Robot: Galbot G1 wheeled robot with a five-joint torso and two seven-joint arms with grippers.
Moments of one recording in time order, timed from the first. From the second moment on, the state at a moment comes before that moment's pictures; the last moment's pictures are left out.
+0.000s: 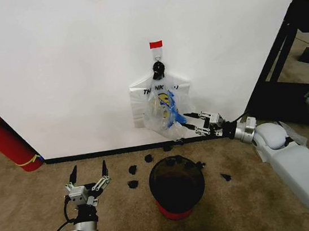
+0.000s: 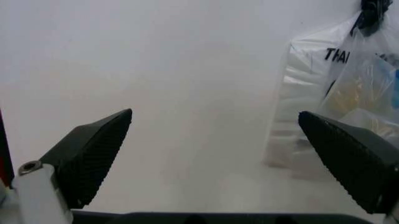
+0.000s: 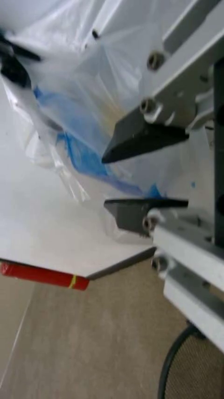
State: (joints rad) left arm 1.62 -1.42 -0.60 -1.98 -0.22 -0.41 -0.01; right arm -0.75 0.94 0.24 1.47 0.39 0.27 -0.84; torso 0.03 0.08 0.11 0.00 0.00
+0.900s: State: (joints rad) left arm 1.44 -1.25 -0.43 -2.02 -0.34 -0.40 0.17; right arm -0.84 0.95 0.20 1.50 1.02 0.29 -0.72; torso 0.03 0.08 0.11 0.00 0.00
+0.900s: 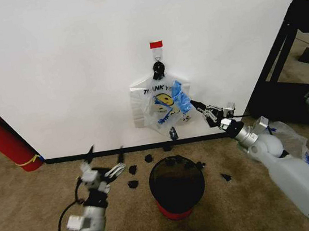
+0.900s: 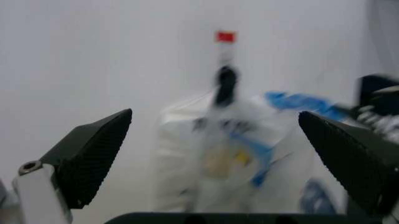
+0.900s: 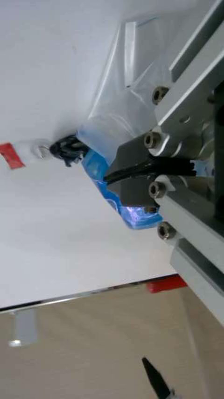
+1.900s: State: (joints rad) left arm 0.73 -0.85 0.15 -1.93 -0.40 0.14 -0.08; right arm -0.92 1.11 0.22 1.47 1.22 0.33 -0.70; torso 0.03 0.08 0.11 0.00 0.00
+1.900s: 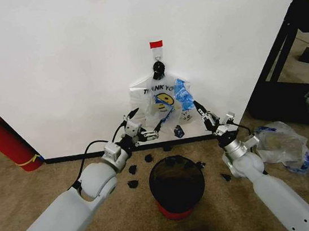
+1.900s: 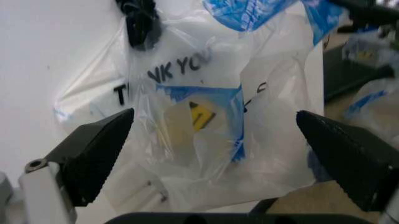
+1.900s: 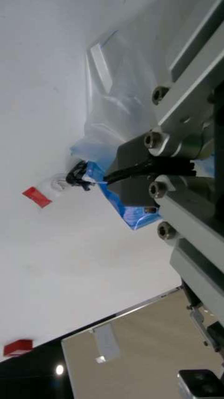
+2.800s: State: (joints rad) left arm 0.44 -0.98 0.46 -1.68 -0.35 0.21 -0.18; right arm -0.95 1.15 0.25 1.49 1.20 0.32 -0.74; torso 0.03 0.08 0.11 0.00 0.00
